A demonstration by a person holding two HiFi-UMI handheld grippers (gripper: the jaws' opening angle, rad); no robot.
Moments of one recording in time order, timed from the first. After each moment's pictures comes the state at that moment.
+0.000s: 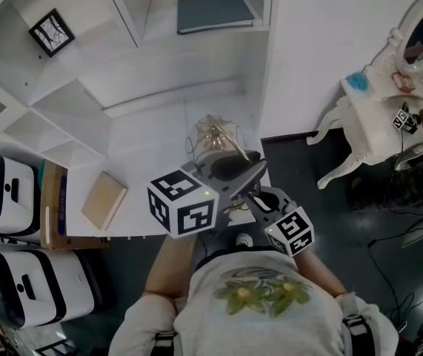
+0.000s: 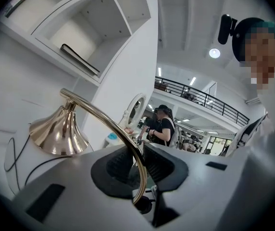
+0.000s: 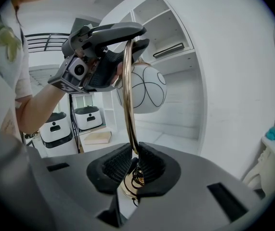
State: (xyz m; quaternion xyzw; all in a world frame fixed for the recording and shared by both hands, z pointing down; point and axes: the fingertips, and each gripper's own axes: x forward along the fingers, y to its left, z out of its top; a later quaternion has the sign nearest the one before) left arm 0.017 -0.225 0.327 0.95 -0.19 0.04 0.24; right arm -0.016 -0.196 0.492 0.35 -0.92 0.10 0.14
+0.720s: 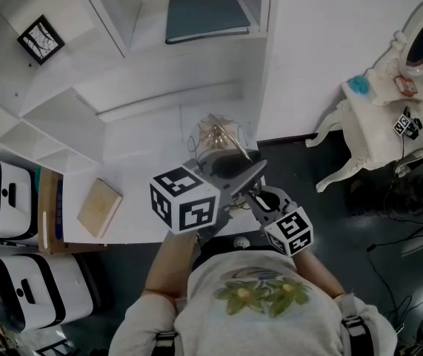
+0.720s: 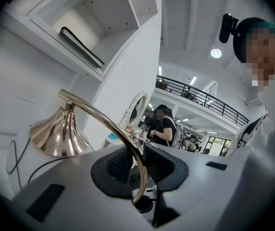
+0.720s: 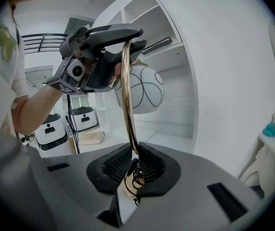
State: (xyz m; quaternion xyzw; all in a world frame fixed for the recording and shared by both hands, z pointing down) left arm 0.037 -0.269 0.342 0.95 -0.19 0.04 0.24; right arm 0.007 -0.238 0.506 0.37 -0.91 0.12 0.14
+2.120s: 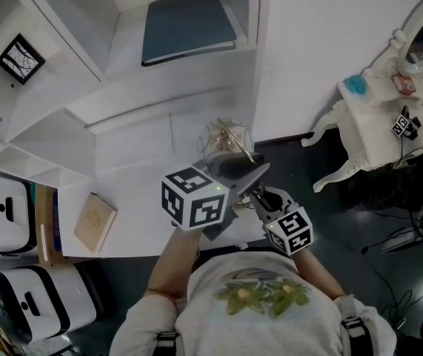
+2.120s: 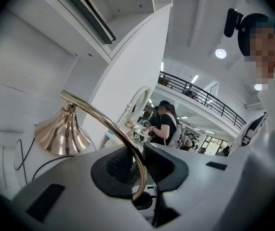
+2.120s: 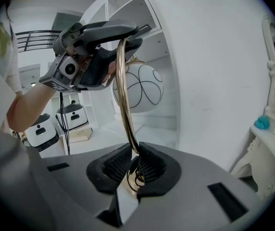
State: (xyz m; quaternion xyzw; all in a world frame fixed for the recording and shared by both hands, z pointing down) left arm 0.073 -0.322 0.375 0.95 -0.17 0.07 0.27; right arm 0.049 -0.289 0.539 0.41 -0.89 0.16 0.17
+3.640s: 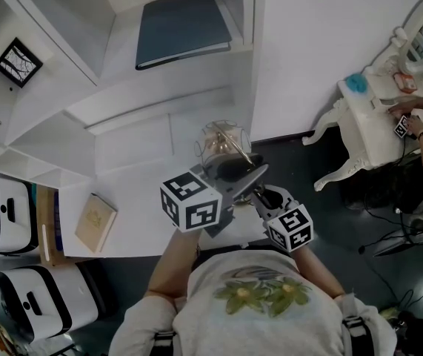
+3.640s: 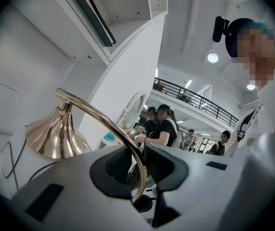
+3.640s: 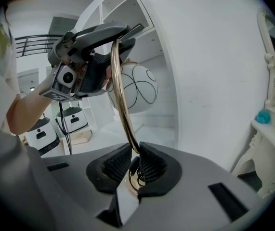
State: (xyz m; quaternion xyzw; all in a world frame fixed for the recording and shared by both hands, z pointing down) left arm 0.078 -0.325 0.379 0.96 -0.15 0.03 0.25; right arm 0.057 -0.297 0.547 0.41 -0.88 0.18 0.15
